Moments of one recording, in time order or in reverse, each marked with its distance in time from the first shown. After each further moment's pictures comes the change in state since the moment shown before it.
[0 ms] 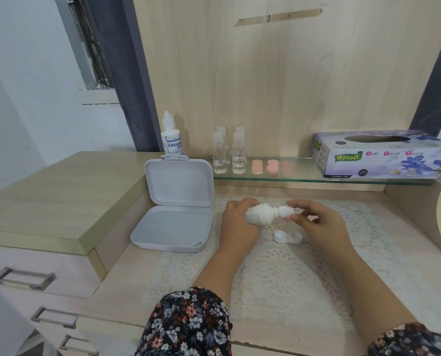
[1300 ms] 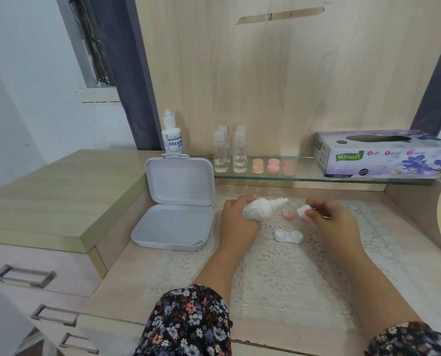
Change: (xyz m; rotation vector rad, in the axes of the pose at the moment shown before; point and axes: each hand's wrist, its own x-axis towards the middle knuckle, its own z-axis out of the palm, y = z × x) left_hand 0.000 0.003 -0.003 -0.032 0.043 -0.030; right_hand 0.004 0.004 -0.010 -0.047 0.157 0.066
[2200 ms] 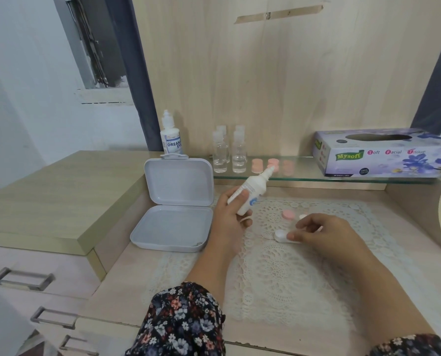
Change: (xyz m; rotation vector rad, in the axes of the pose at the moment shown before) left_hand 0.010 0.008 -0.012 -0.942 -0.055 -0.300; right_hand -0.014 -0.017 -0.012 -0.414 -0.305 0.098
